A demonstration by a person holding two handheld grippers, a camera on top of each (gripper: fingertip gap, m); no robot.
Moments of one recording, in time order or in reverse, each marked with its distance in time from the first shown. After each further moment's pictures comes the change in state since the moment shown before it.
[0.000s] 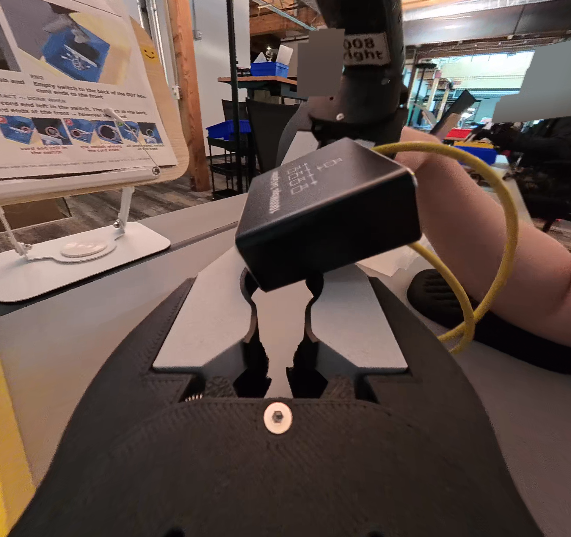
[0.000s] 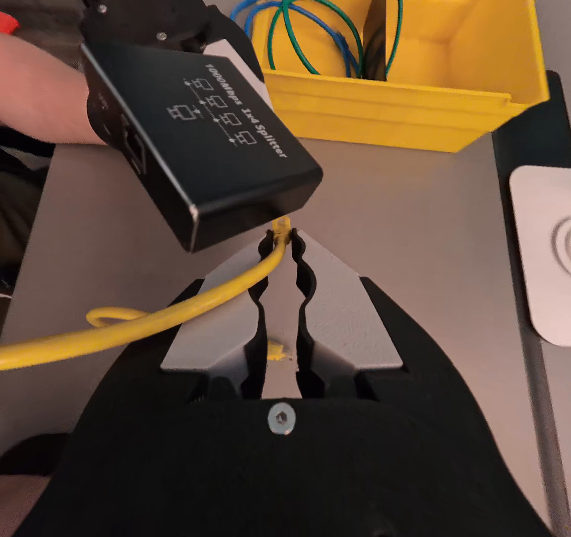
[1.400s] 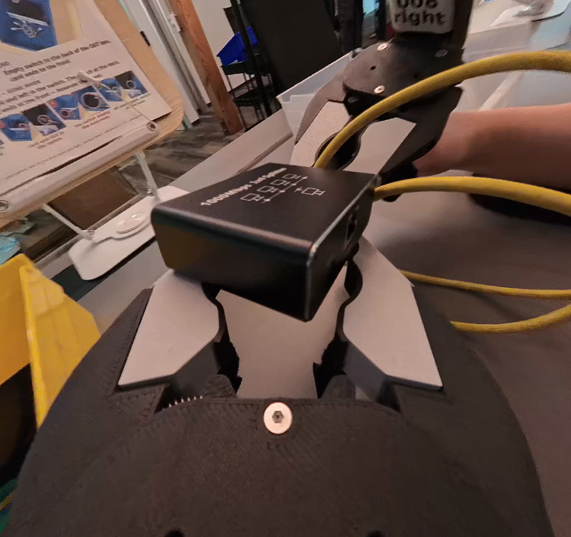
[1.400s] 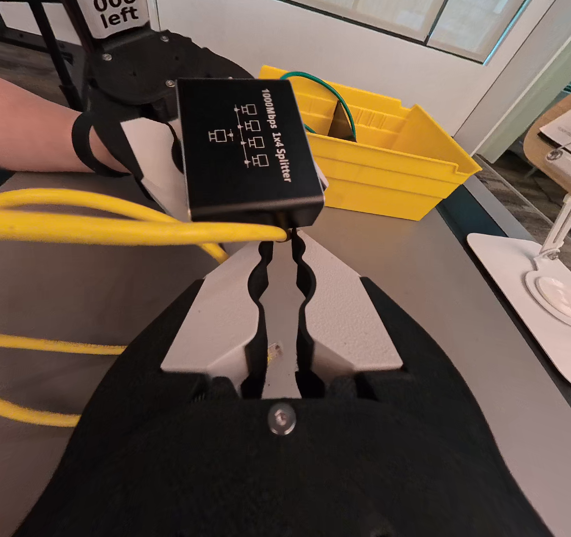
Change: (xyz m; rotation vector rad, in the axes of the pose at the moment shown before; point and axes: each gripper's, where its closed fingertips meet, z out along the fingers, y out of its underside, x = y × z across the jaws) left arm 0.004 0.053 -0.006 -0.292 -0.092 0.335; right arm -0.016 0.014 0.027 0.475 0.180 -0.098
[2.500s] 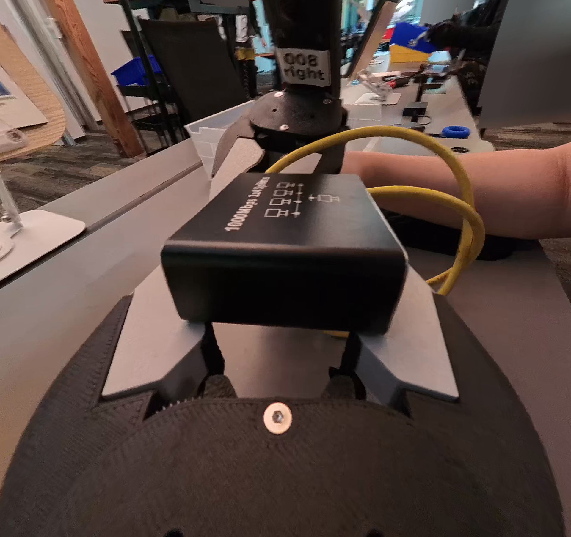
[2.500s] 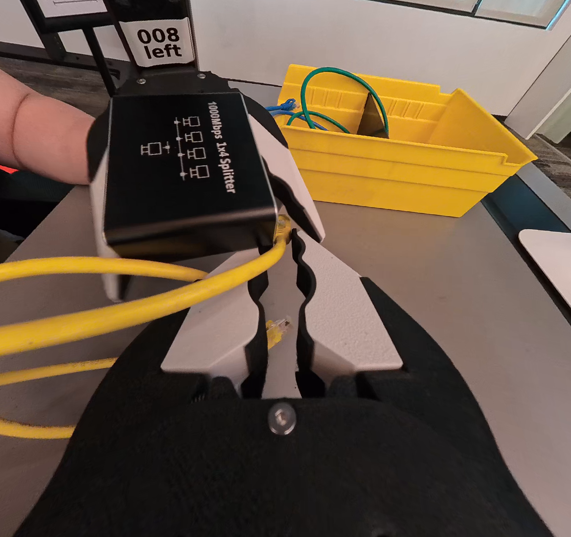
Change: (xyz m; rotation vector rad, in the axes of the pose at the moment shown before) left arm 0.052 -0.019 -0.002 0.120 0.321 -0.162; right arm -0.015 -0.005 0.001 -0.021 -0.107 0.082
